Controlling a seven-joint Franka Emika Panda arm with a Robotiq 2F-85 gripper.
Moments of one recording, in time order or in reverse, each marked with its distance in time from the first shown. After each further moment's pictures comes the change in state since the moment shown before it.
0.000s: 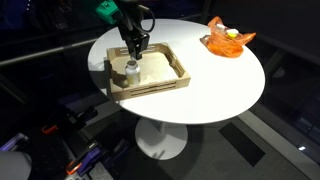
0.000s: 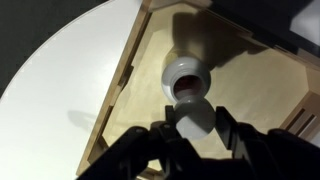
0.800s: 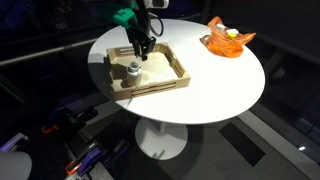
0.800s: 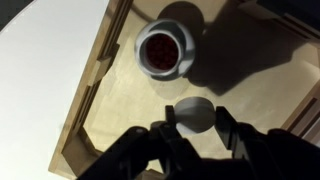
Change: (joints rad) arm 0.020 0.171 0.006 0.139 0.000 -0.006 0.004
